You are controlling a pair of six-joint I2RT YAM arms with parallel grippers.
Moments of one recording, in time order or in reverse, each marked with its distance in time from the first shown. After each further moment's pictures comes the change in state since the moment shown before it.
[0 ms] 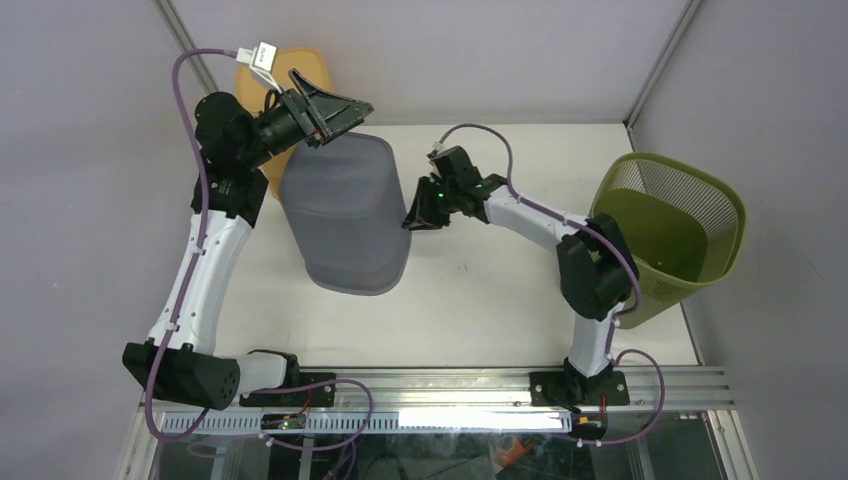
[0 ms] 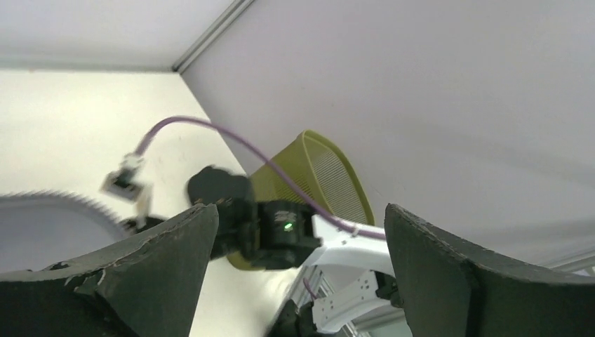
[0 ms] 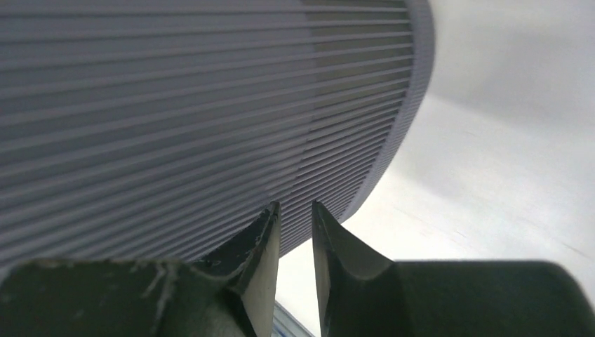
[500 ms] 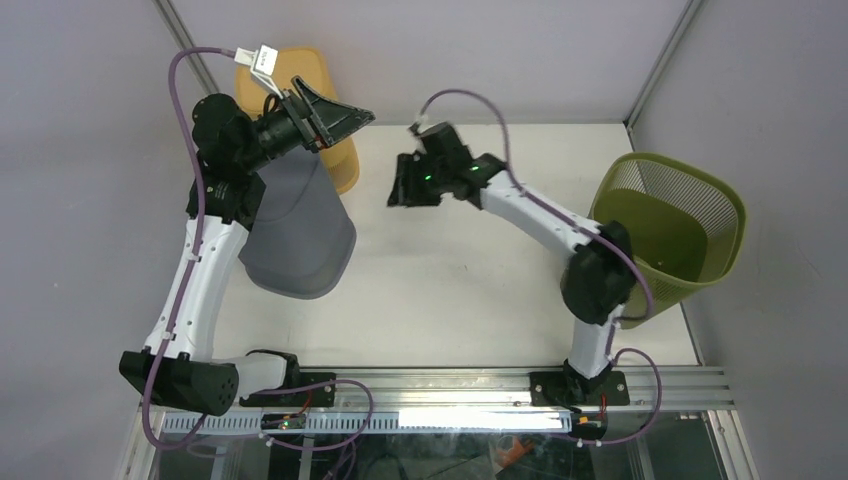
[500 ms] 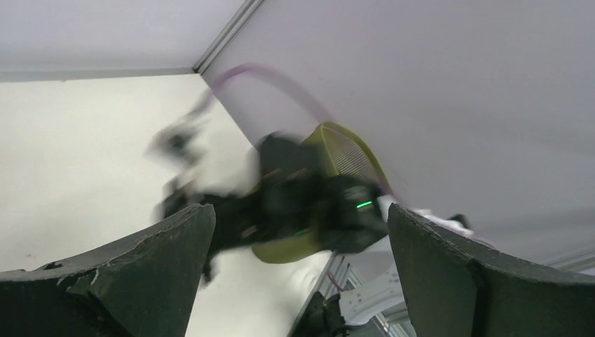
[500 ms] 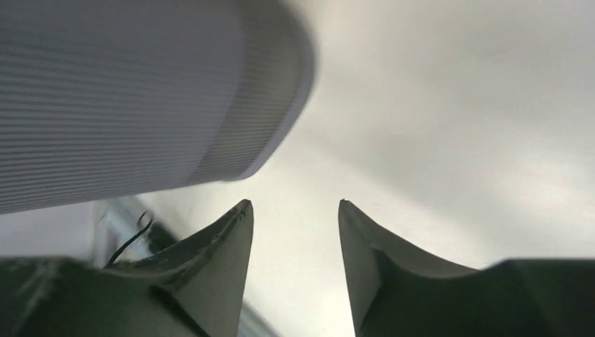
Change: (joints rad) left arm -0.002 -0.052 0.031 -0.069 -0.012 0.132; right arm 0.123 0.091 0.296 -0.101 0.055 -0.122
